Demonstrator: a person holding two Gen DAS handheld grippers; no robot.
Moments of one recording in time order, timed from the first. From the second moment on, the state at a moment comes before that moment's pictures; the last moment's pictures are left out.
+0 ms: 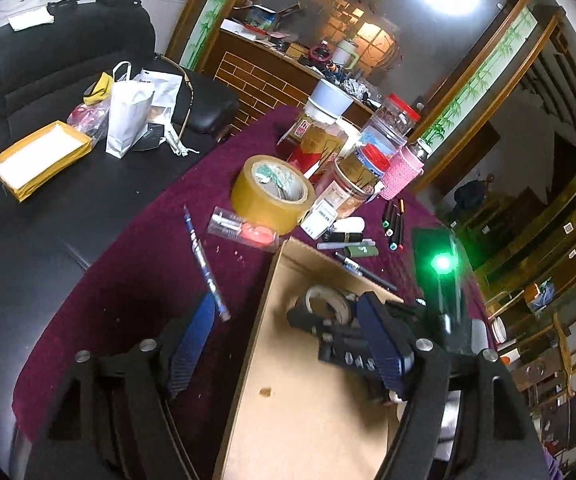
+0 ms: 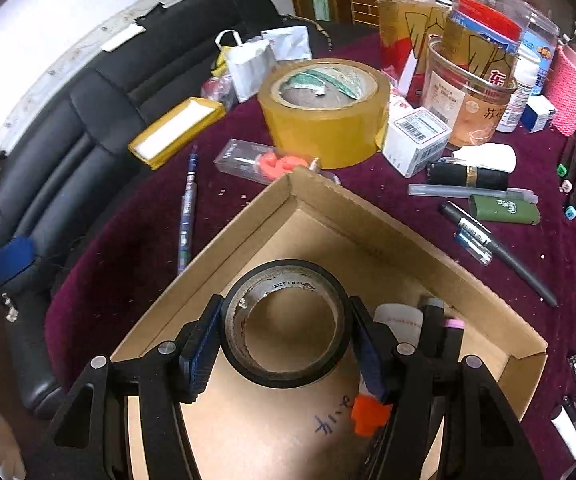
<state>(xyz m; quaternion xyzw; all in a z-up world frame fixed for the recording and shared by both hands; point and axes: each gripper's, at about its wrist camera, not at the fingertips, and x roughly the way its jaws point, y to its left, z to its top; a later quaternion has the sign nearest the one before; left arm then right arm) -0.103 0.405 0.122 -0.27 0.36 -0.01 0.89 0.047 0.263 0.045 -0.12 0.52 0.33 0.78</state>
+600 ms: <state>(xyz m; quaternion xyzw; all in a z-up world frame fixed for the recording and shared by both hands) -0.124 0.314 0.148 -0.24 0.35 -0.05 0.90 0.002 0.101 0.151 -0.07 0.35 0.25 0.90</state>
